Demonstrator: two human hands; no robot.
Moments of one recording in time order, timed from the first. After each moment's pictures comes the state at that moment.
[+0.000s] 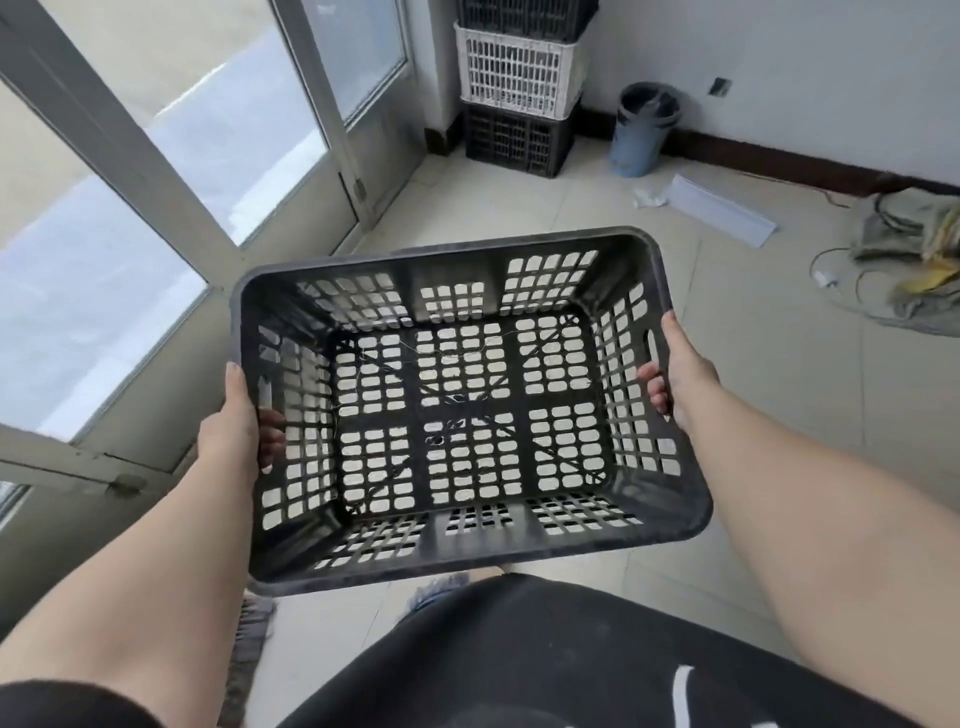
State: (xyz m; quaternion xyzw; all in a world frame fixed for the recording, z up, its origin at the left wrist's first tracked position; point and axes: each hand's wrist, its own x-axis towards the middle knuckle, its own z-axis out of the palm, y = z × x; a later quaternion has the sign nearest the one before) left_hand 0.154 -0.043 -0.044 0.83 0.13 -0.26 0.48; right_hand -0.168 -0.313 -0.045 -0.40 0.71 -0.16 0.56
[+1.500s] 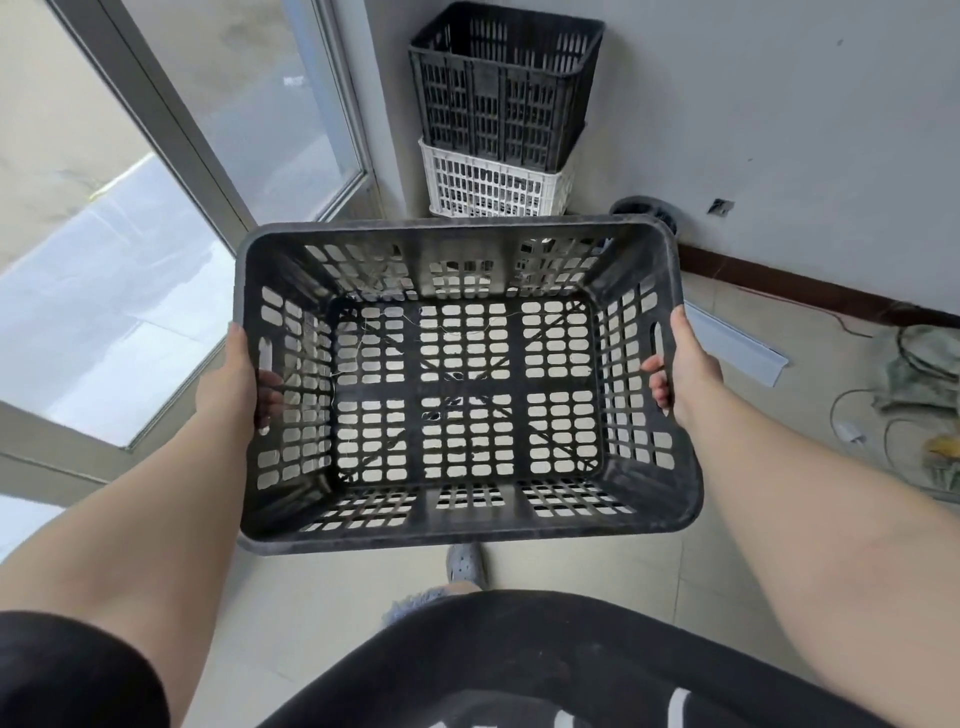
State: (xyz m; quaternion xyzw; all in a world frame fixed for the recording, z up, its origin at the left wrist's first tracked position) left_hand 0.422 -0.575 -0.020 0.84 0.05 -0.26 0.48; right_hand 0.081 -0.809 -0.017 -0.38 0.70 -0.22 0.55
